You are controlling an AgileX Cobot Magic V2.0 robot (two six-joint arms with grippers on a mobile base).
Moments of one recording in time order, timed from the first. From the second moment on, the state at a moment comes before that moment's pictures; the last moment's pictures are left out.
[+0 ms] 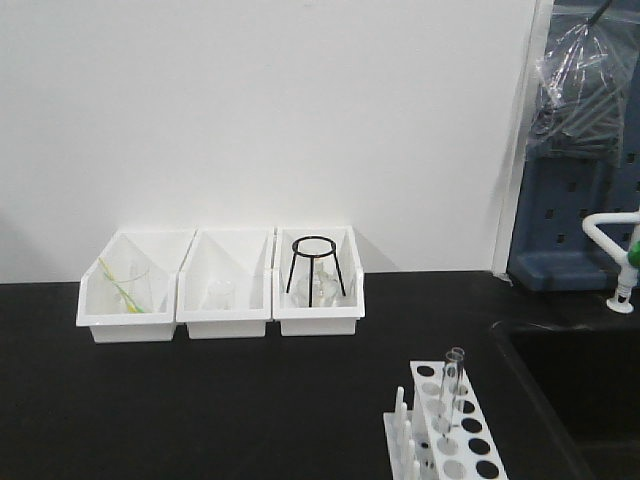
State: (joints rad) left arm 0.04 -0.02 0.03 0.05 0.27 -0.17; right arm -0.01 -0.01 0.03 -0.05 0.07 0.07
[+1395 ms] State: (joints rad) left arm 0.04 -0.01 0.03 0.05 0.27 -0.17; right arm -0.01 0.01 -0.12 -0.05 0.00 0.08
